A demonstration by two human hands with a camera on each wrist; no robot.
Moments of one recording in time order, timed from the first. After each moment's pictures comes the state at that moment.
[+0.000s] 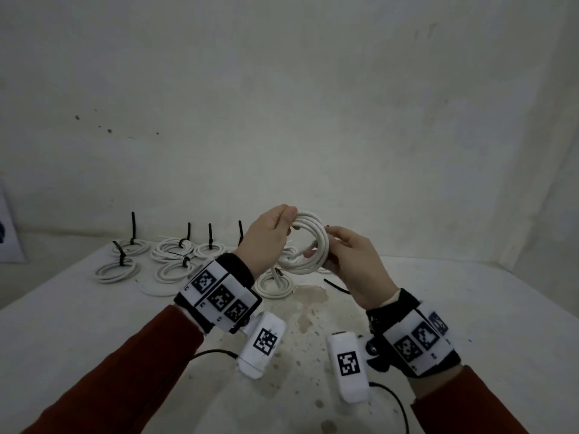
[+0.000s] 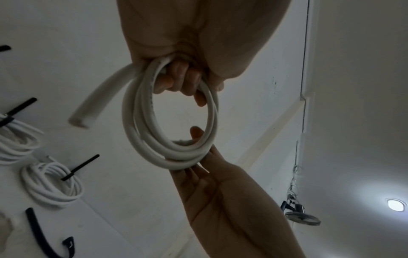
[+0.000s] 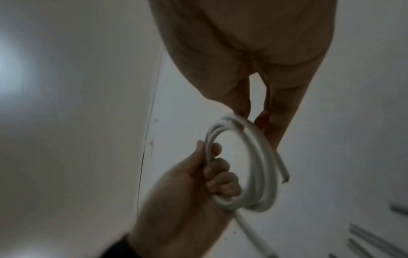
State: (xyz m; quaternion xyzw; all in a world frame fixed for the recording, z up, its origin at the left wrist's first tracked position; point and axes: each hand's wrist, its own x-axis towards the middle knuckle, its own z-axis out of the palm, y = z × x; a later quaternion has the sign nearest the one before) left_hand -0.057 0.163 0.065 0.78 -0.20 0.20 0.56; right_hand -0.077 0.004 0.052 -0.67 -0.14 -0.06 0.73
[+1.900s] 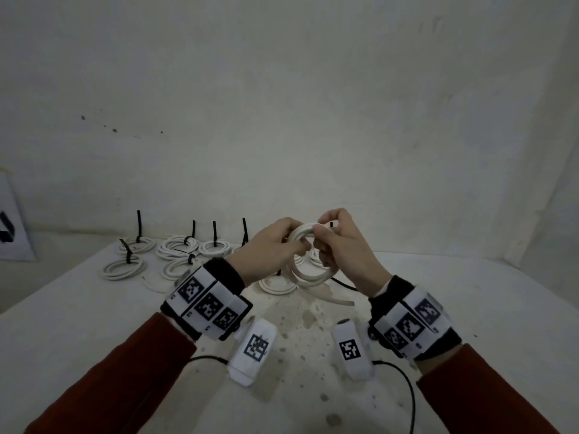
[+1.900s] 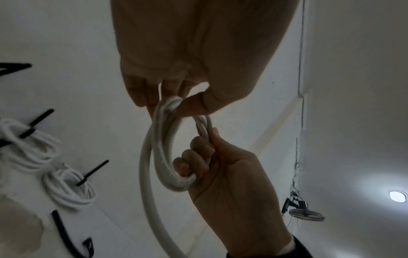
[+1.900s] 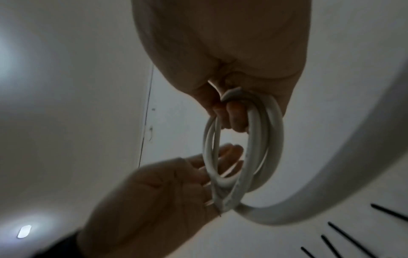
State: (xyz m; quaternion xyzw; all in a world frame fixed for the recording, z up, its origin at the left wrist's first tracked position) left_hand -0.078 0.170 0.063 0.82 -0.19 0.06 0.53; right_hand -0.074 0.014 0.062 -0.73 -0.19 -0.08 0.65
